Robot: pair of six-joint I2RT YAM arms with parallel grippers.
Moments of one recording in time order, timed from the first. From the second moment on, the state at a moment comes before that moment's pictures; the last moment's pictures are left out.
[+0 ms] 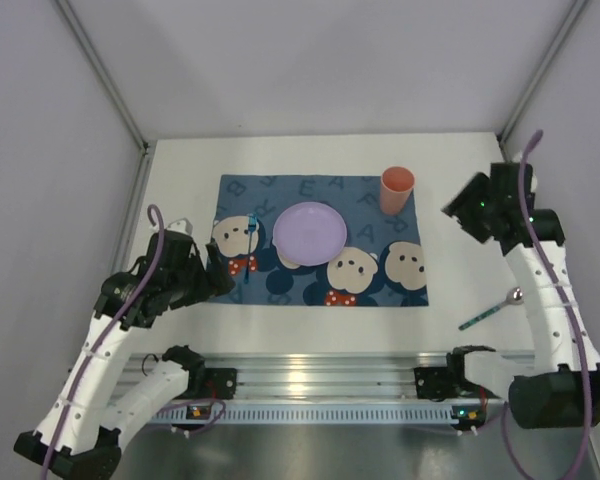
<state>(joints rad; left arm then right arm) -0.39 0.77 1.04 -1.19 -0.08 -0.64 0.12 1.14 1.25 -0.82 0.02 0.72</state>
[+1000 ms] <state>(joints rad) -0.39 0.84 1.05 -1.13 0.04 -0.58 -0.50 1.39 0.77 -0.90 0.16 0.64</state>
